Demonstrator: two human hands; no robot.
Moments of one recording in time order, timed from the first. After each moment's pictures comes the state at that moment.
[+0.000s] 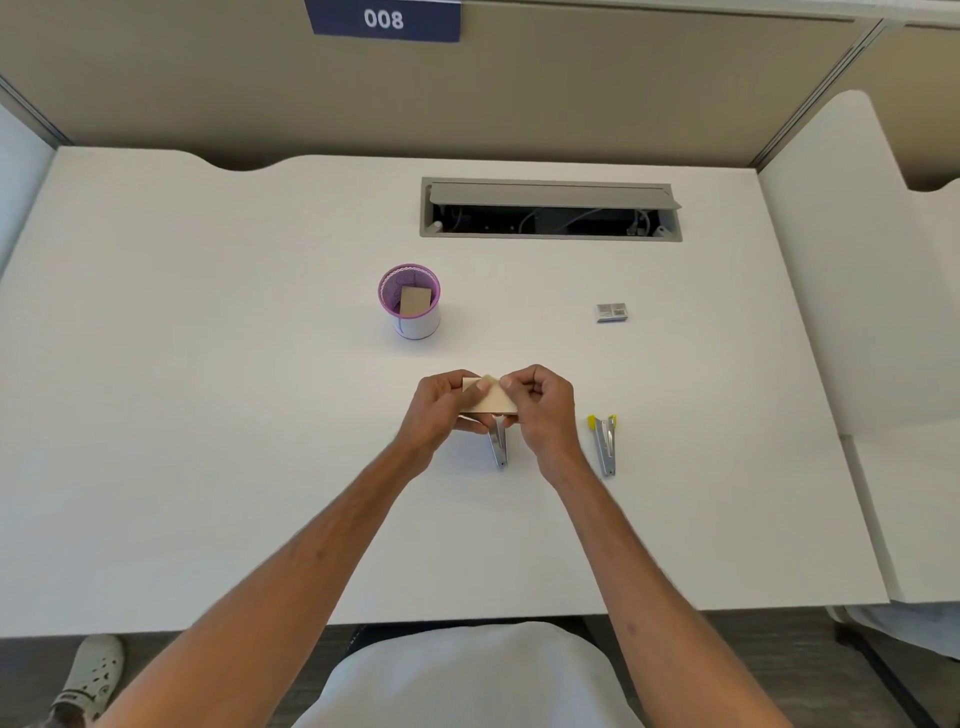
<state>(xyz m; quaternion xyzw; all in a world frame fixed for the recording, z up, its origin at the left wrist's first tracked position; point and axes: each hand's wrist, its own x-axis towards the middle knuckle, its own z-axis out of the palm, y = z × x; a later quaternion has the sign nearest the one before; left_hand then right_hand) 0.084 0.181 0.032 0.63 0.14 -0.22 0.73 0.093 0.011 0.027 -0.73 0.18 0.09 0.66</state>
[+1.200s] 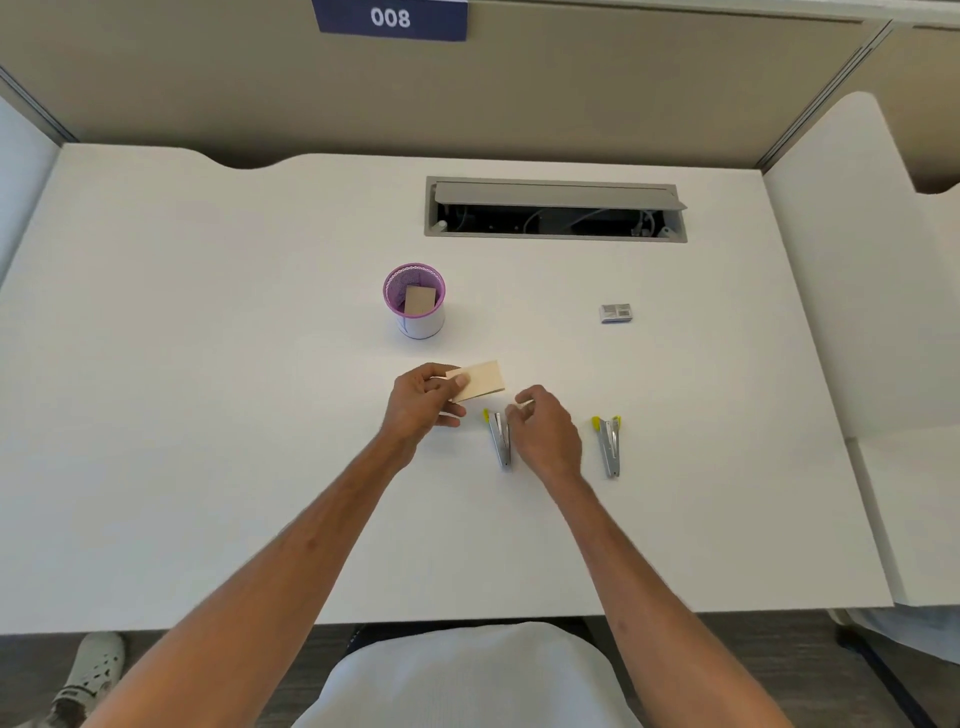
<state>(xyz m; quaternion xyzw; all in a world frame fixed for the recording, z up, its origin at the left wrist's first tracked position) 0.093 0.207 0.020 0.65 0.23 -0.17 0.70 0.078 0.005 0.001 -0.91 0.15 0.15 0.35</state>
